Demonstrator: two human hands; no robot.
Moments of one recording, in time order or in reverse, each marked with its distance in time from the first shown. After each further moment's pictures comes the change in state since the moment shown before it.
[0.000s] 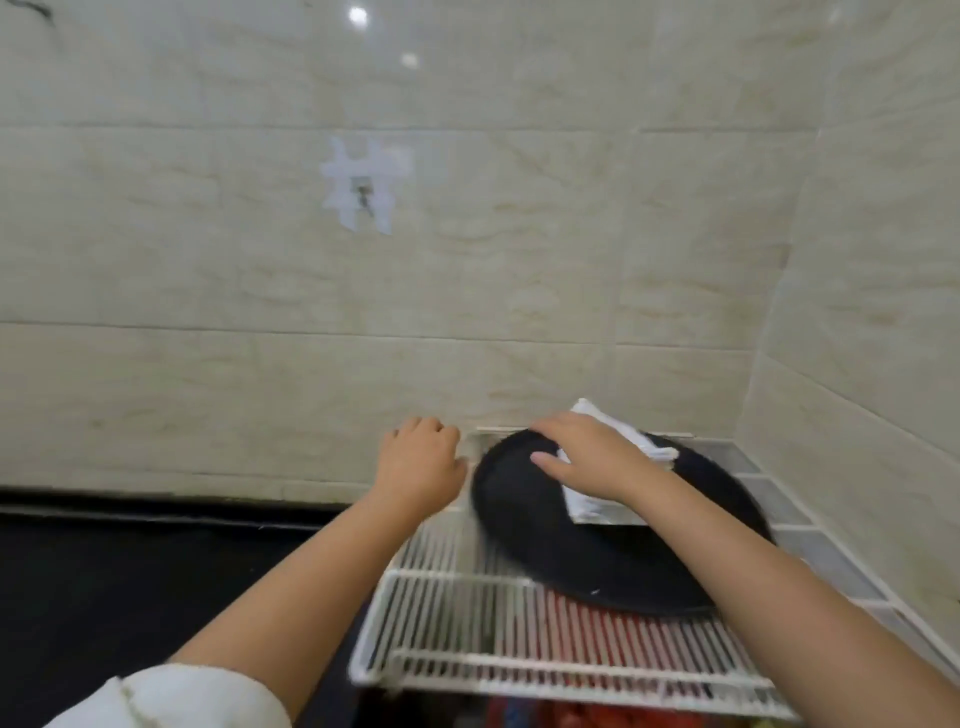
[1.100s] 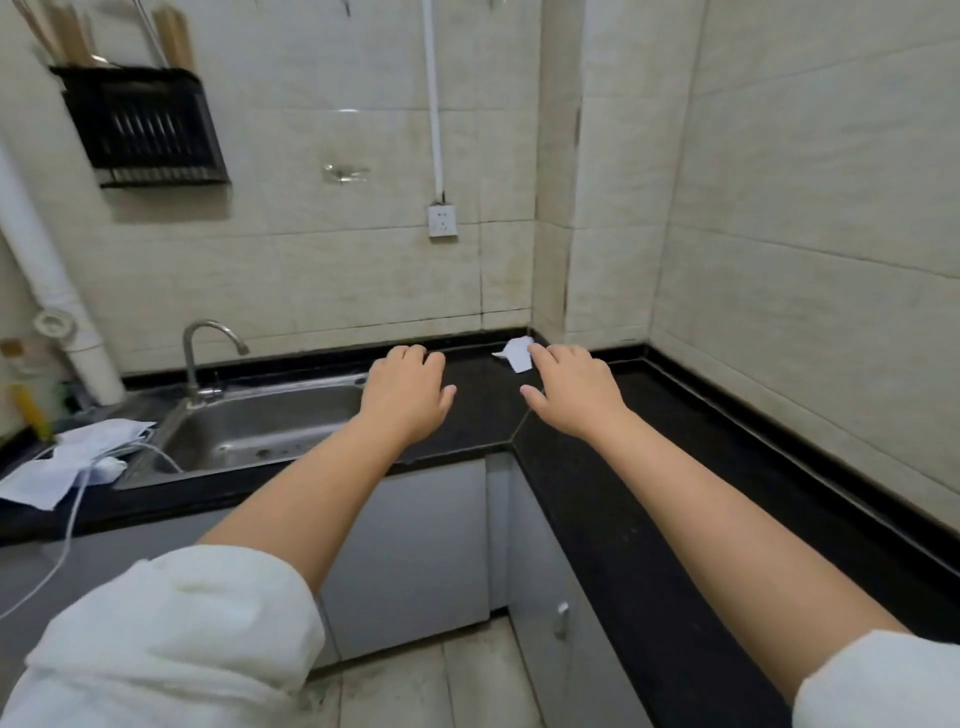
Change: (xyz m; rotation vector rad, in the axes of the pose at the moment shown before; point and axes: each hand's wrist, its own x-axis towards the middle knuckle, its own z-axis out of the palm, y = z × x) left_hand -0.486 -0.781 -0.186 0.521 -0.032 -1.163; right_hand 0.213 -0.977 0.194 0.199 0.073 -1.030
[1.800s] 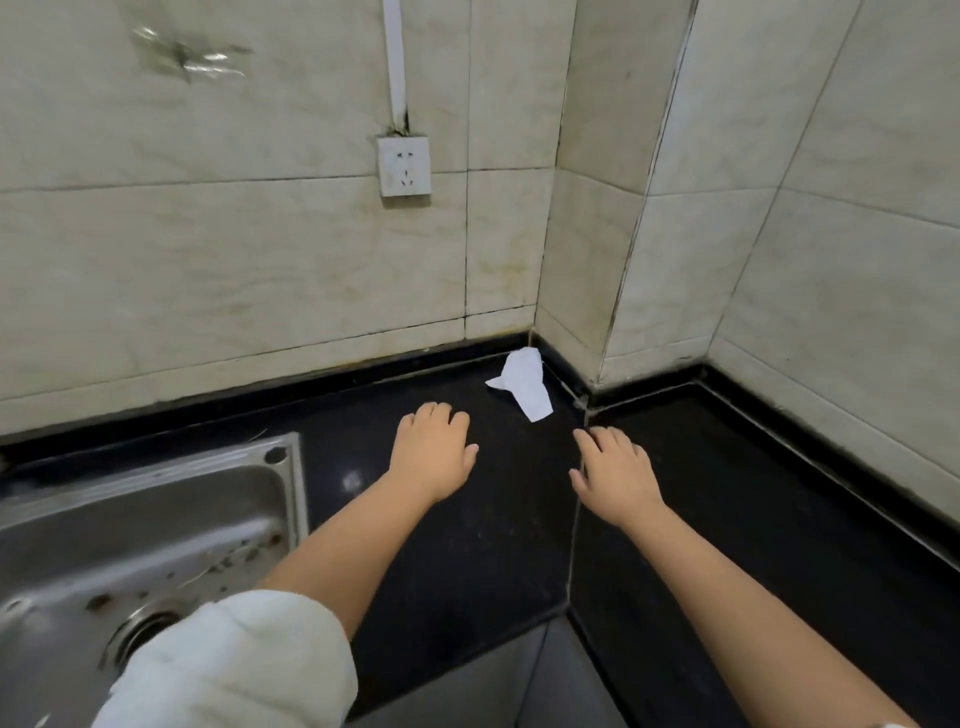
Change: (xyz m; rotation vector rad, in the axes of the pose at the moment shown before) left_hand 0.397 -0.092 0.283 -0.142 -0.261 0.207; right_hand 0.343 0.095 0.286 -0.059 -0.274 0.305
